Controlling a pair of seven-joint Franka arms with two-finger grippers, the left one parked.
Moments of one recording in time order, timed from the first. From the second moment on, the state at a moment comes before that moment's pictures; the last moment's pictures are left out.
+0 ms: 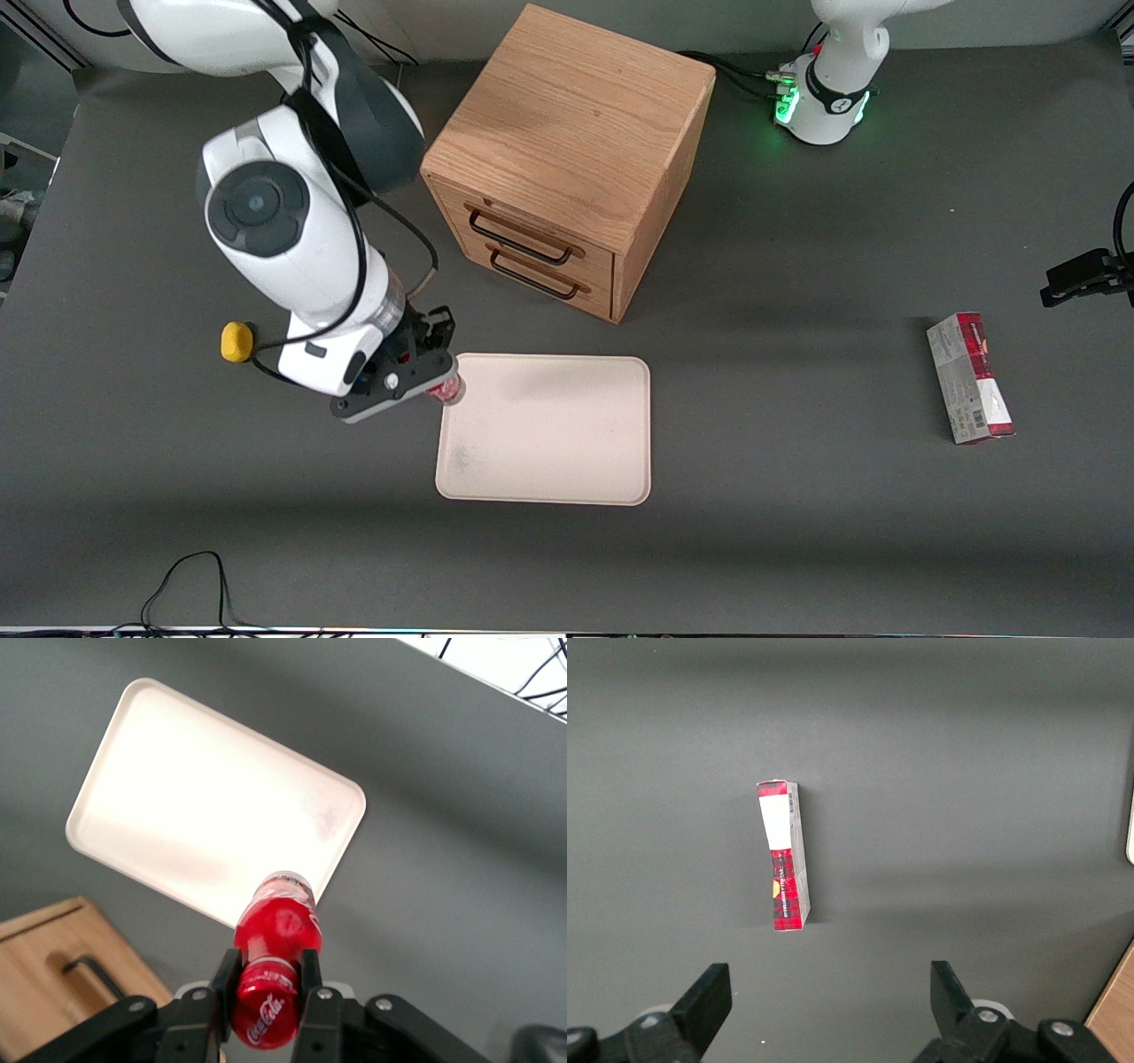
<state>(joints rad) 0.39 0.66 0.13 -0.93 -0.09 1.63 0.09</state>
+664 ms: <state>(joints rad) 0.38 0.89 0.11 -0.93 -0.10 1.80 0.09</state>
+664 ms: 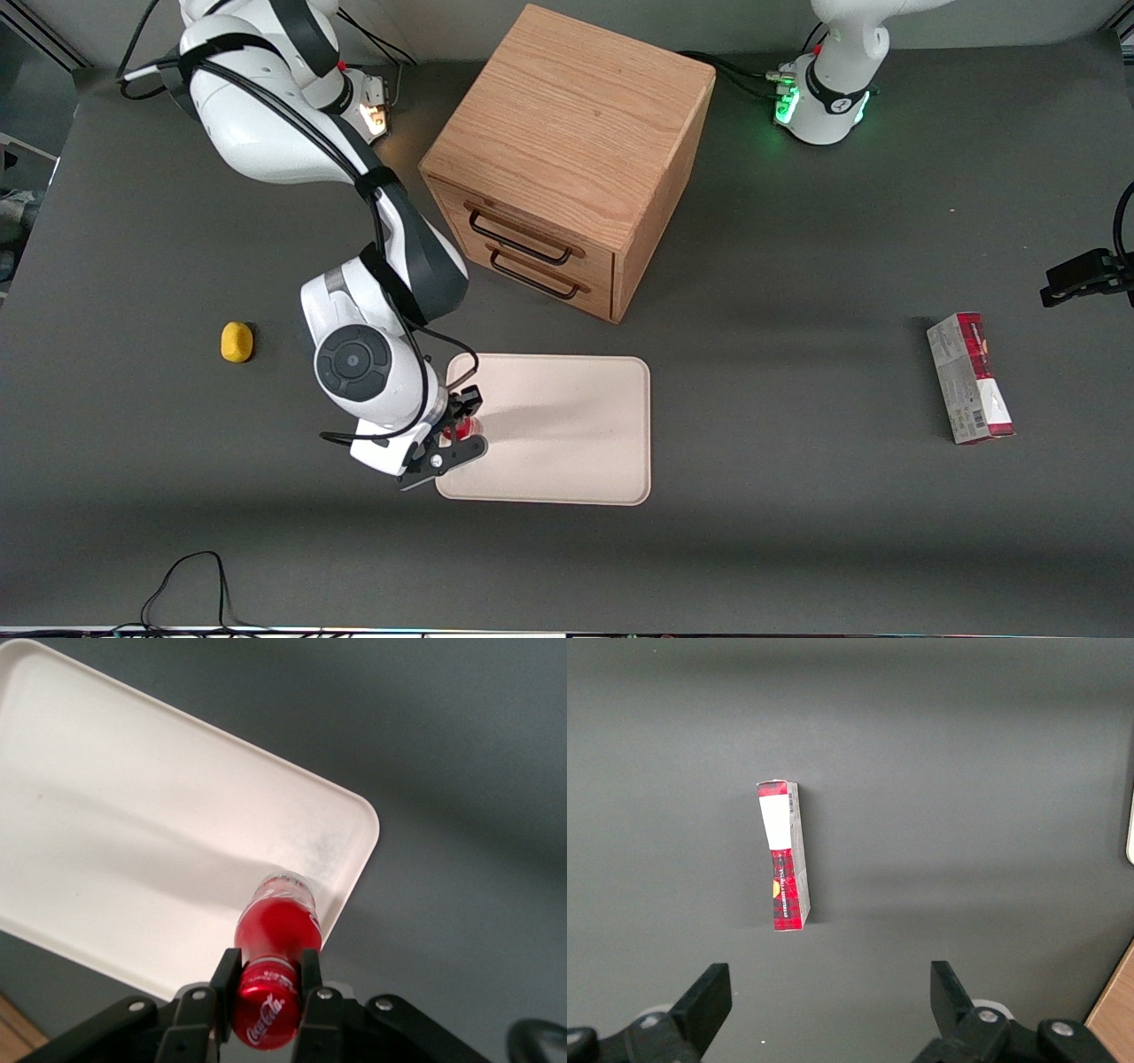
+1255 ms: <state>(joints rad) 0.38 0.92 0.09 -0.94 -0.10 1.88 0.09</state>
